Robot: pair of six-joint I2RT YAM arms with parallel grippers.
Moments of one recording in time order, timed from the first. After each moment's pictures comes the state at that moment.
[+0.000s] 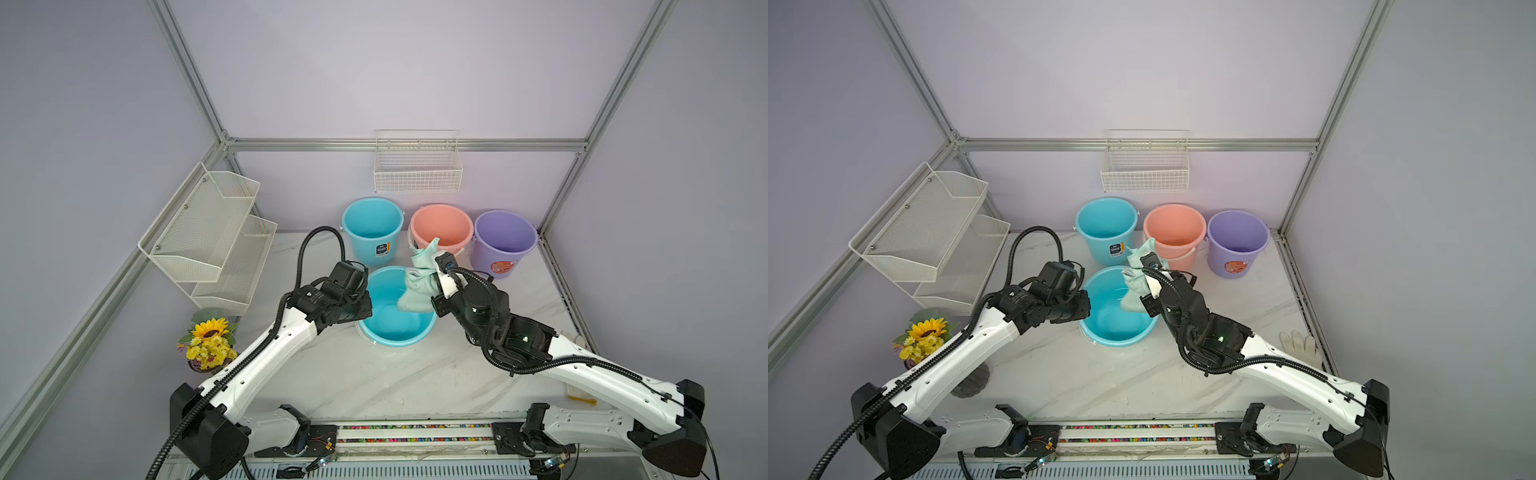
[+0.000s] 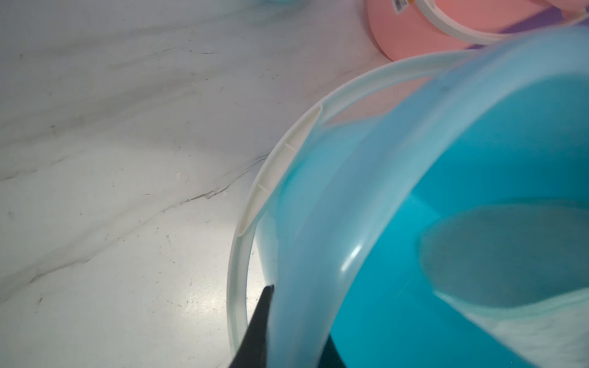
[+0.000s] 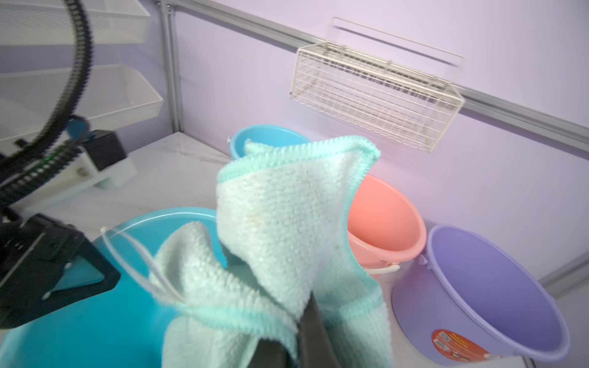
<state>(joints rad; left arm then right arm) -0.49 1.24 1.16 -0.90 -0.06 -0.71 0.98 1.13 1.10 -0.17 0.65 -0.06</state>
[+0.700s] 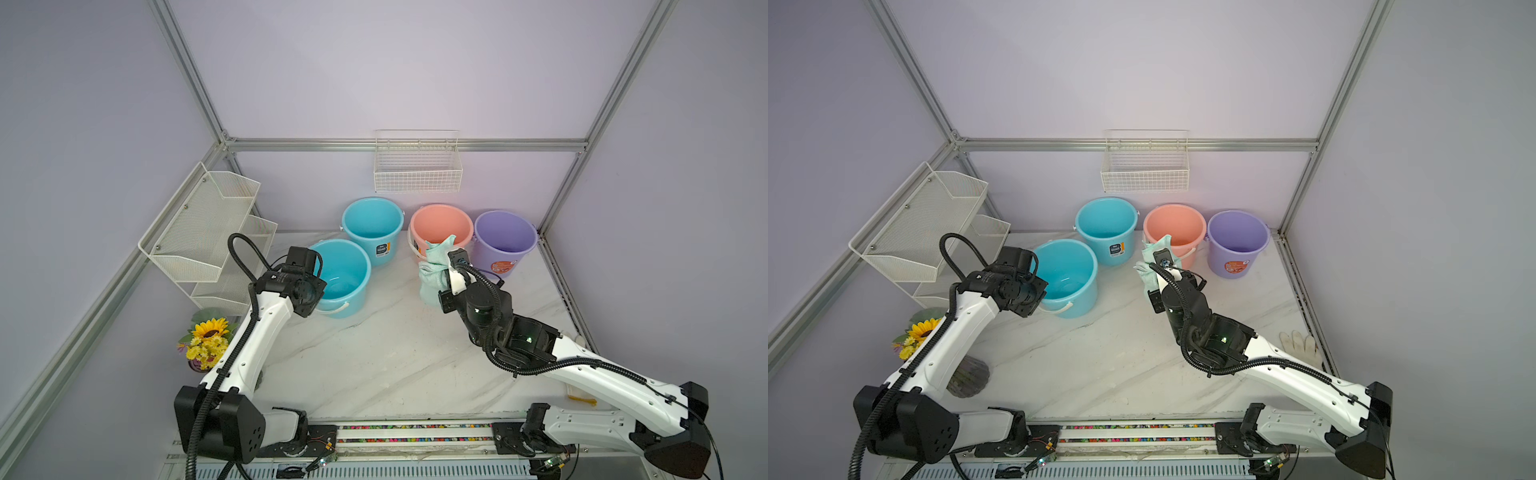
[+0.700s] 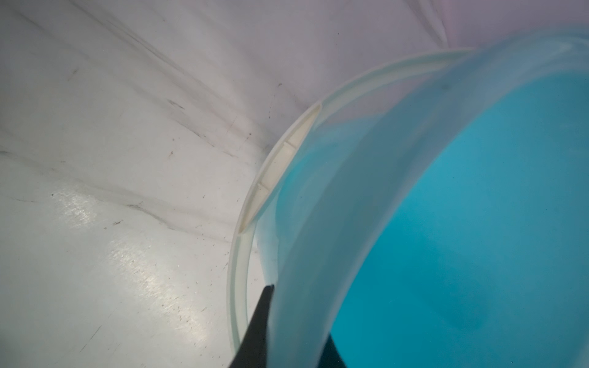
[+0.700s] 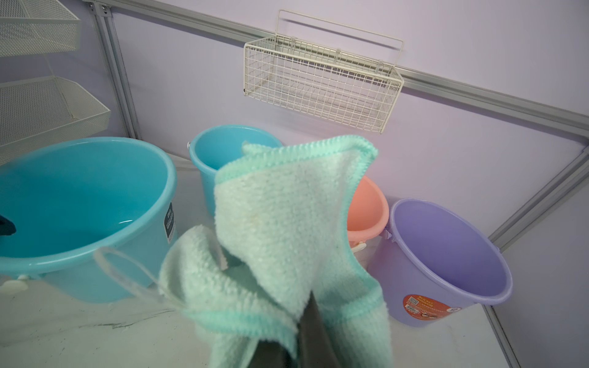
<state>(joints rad) -0.10 1.34 1.26 -0.97 -0.15 -1.24 0.98 1.13 1.10 -0.21 0.75 0.00</state>
